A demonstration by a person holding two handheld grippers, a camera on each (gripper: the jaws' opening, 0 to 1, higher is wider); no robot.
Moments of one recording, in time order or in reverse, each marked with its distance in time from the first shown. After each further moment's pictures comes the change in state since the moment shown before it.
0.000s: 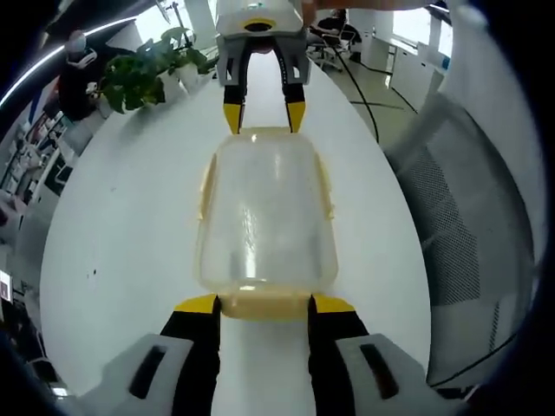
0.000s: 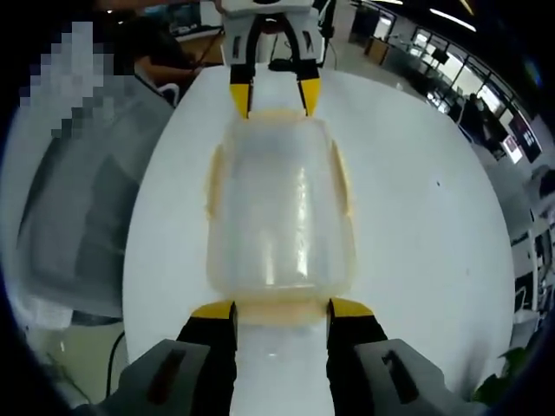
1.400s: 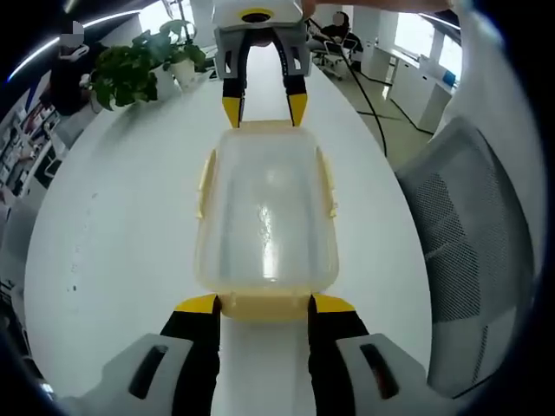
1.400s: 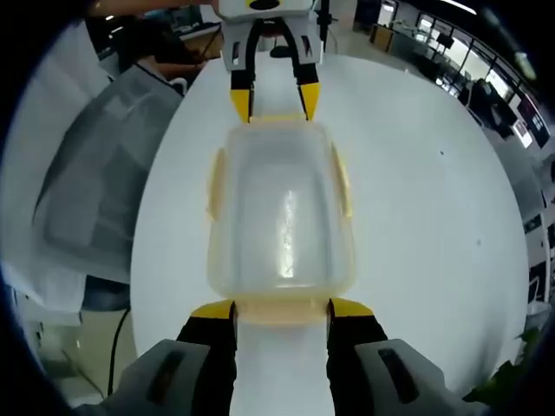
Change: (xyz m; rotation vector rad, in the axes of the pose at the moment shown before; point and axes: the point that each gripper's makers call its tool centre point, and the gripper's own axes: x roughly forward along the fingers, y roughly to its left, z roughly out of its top) left arm 0.039 0.004 0.028 -0.046 -0.016 -0.061; right arm -0.012 -0.004 -0.043 0.037 0.036 0.092
